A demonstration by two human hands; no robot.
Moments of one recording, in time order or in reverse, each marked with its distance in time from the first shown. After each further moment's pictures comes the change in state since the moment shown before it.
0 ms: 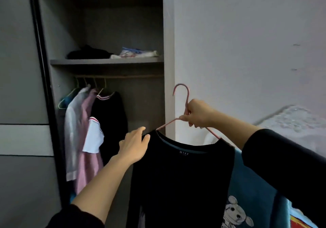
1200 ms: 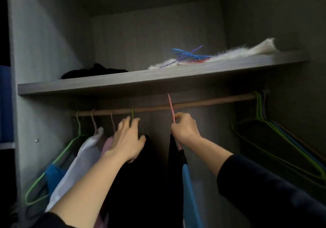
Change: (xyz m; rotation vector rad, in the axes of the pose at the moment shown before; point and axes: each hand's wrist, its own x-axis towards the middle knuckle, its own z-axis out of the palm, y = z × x) left_hand 0.535 -0.305 -0.072 0.220 0.236 0.184; right_hand 0.570 -0.168 0.221 0.483 0.439 0.044
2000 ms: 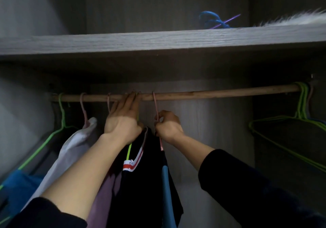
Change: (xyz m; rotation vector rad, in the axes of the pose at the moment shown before) left_hand 0.098 -0.066 0.050 0.175 0.219 0.160; right_hand 0.095 0.019 0.129 -0.042 -0.086 -0.056
